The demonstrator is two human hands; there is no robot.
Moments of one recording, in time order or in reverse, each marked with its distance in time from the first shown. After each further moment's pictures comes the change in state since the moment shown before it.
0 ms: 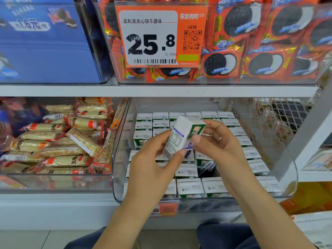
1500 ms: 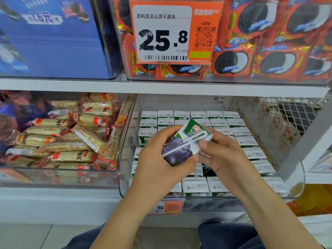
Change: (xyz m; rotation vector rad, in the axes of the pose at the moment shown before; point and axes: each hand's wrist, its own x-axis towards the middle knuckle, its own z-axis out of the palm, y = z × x) left_hand 0.004 0.009 -0.008 -0.163 -0.135 -0.072; right_hand -0.004 -0.006 0.000 0.304 -0.258 0.197
